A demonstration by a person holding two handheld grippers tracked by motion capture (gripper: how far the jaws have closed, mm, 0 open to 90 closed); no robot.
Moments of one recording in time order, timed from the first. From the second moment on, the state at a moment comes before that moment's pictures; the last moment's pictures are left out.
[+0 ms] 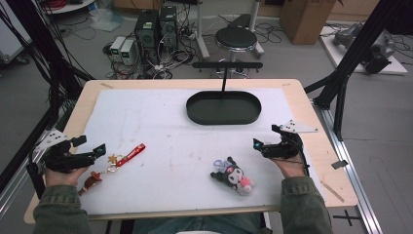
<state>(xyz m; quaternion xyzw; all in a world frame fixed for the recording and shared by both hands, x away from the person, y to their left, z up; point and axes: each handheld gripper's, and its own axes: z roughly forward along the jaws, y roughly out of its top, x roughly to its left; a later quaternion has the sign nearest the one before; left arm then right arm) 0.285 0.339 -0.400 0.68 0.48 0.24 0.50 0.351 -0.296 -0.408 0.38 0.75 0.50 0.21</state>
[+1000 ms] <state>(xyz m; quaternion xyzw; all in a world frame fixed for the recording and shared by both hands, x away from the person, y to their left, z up) 0.299 0.337 -0.404 0.70 0.49 0.21 0.48 0.354 -0.300 -0.407 0.38 0.75 0.49 0.22</state>
